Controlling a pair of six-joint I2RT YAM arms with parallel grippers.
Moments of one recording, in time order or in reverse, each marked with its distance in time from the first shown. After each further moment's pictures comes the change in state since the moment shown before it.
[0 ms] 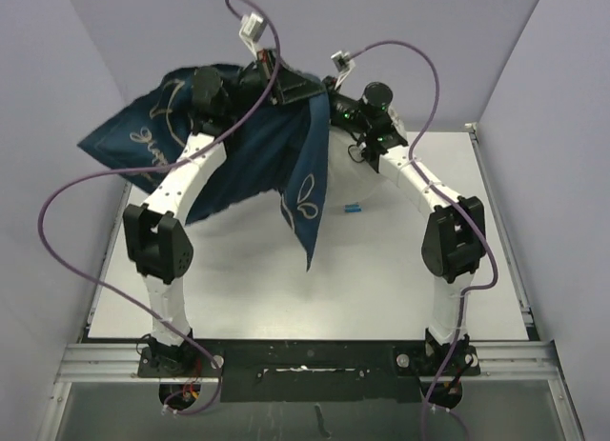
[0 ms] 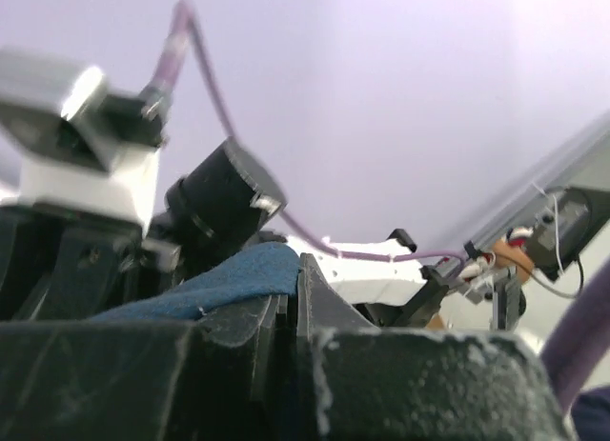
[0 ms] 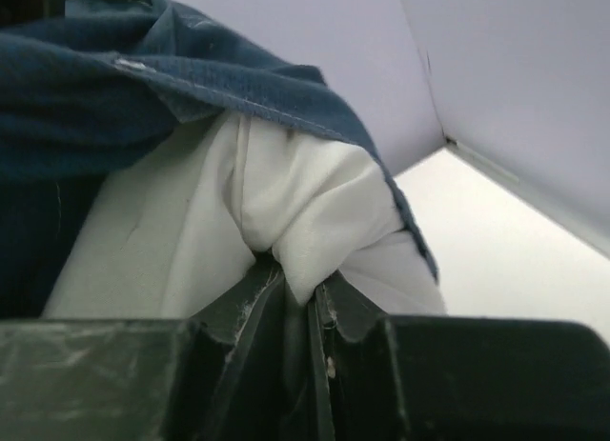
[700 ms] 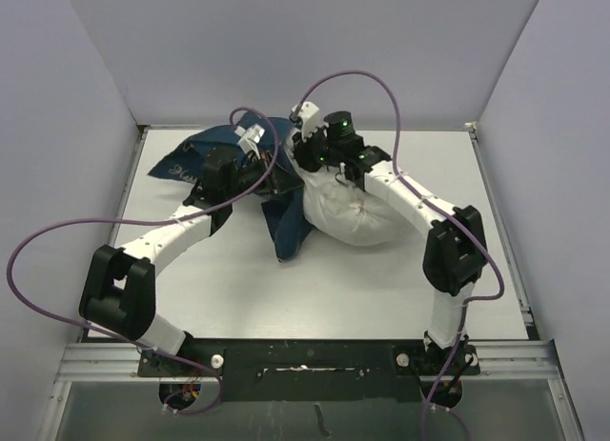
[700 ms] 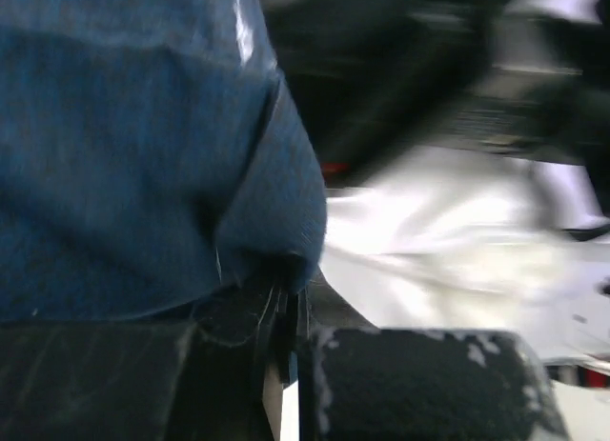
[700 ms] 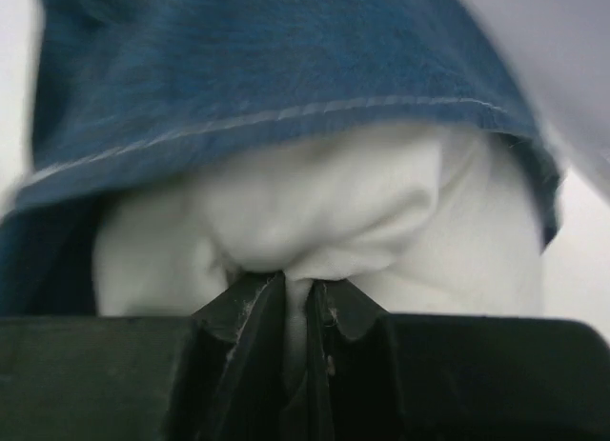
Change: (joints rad) left arm -0.069 -0.381 -0.754 -0.396 -0.399 0.570; right arm 0.124 -0.157 -0.129 -0.616 0.442 -0.768
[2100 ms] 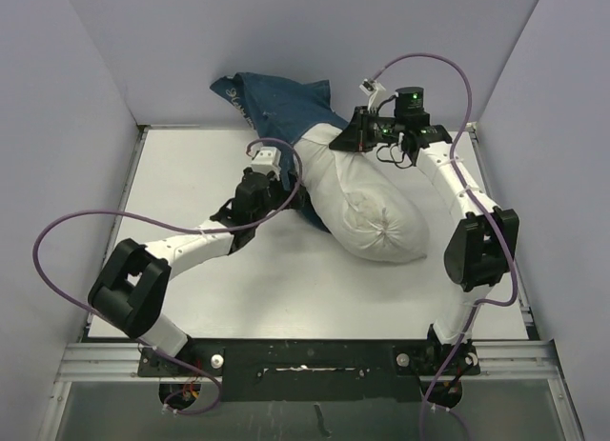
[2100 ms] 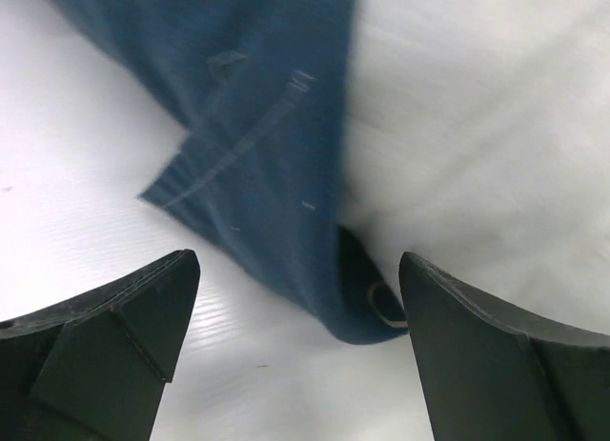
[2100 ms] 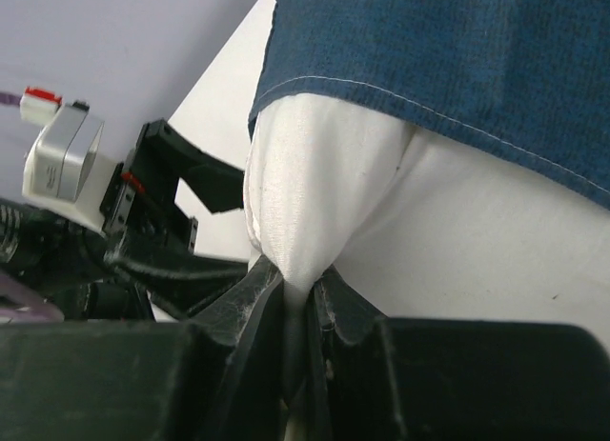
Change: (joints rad) left arm -0.220 0.047 -0.165 0.124 -0.763 0.328; right arm -0.342 0.000 0.079 -0.156 -0.543 0.410
